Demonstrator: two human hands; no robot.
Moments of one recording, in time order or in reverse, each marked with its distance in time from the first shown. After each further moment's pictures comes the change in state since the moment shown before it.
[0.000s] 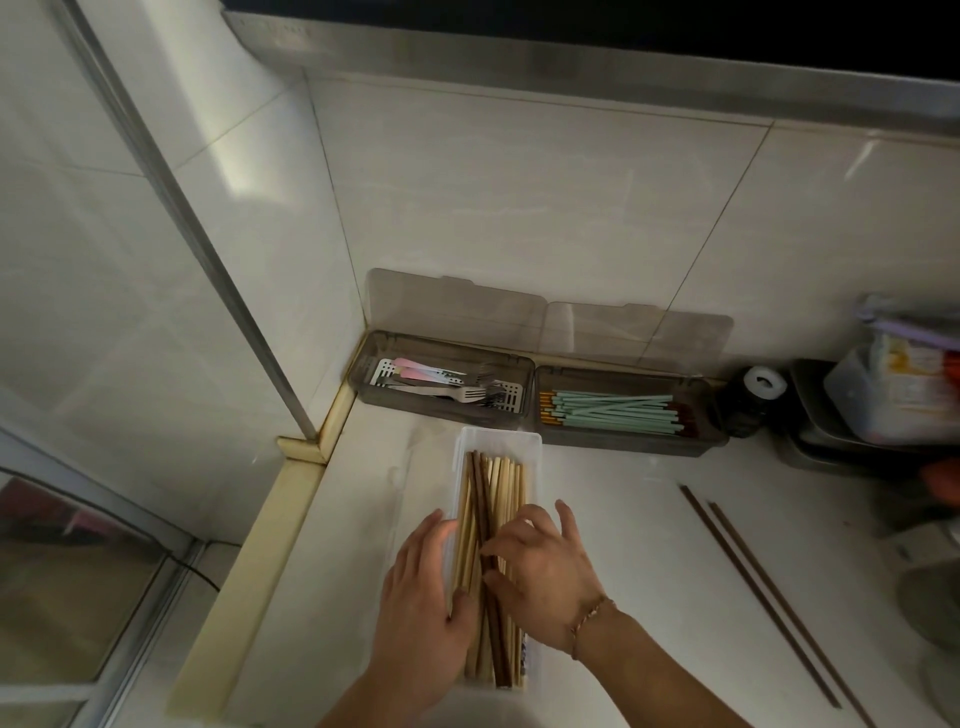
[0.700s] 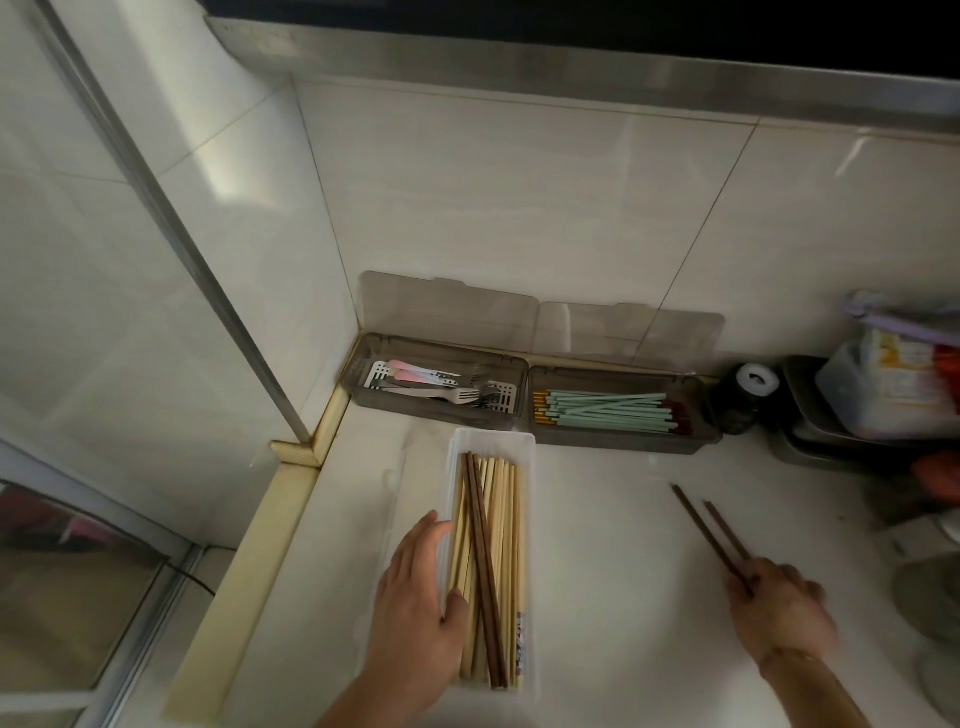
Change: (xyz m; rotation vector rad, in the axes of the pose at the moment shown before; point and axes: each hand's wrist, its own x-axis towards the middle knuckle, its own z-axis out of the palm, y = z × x) left_hand -0.001 0.001 -0.001 -0.017 -0.004 0.002; right_hand -0.124 0.169 -0.006 -0.128 0.143 1.124
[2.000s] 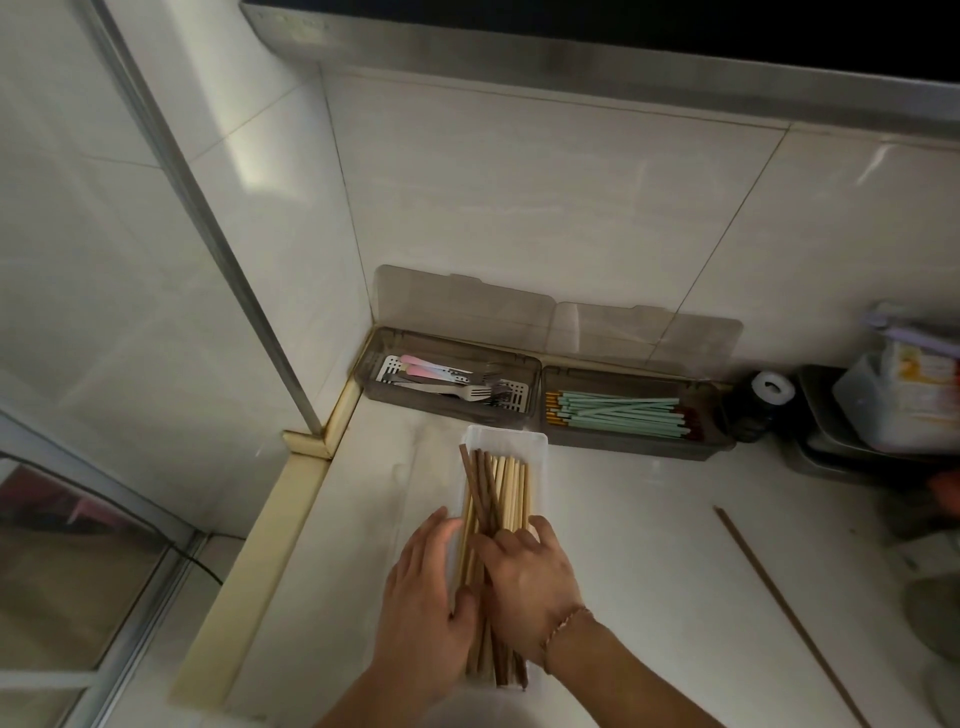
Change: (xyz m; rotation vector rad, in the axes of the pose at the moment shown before) left_hand 0.002 -0.002 0.002 -0.010 0.004 -0.032; right_hand -0.118 -0.201 -0.012 -0.132 -0.140 -1.093
